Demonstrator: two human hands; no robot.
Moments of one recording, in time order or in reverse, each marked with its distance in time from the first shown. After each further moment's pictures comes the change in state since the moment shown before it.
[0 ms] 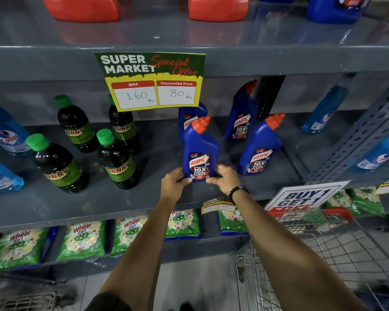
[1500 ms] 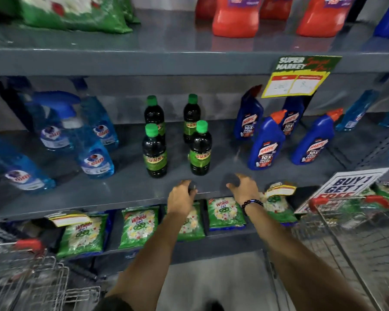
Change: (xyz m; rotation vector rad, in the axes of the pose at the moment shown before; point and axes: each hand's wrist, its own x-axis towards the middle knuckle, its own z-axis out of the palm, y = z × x) left_hand -0.072 -0.057 -0.202 0.625 0.034 0.116; right_hand -0.100 -0.103 0.160 -0.362 0.263 0.155
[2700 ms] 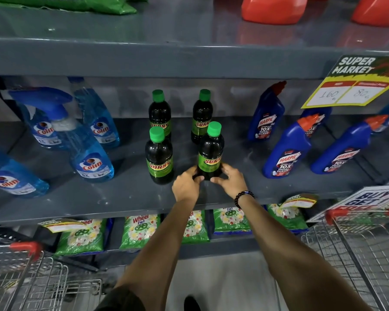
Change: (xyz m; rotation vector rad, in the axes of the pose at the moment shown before) left_hand 0.070 0.008 0.005 -0.073 0.054 -0.145; right_hand 0.068 -0.033 0.052 0.397 -0.220 -0.161
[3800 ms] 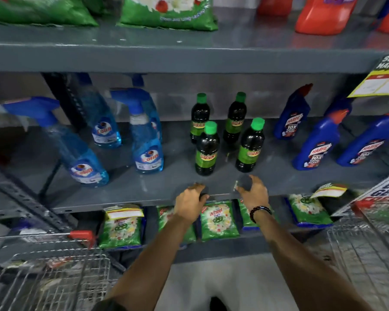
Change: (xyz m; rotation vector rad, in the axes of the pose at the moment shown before) left_hand -0.056 -0.118 -0.101 0.276 -0.158 0.294; right_hand -0.089 -0.040 0.082 -0.209 0.303 0.183
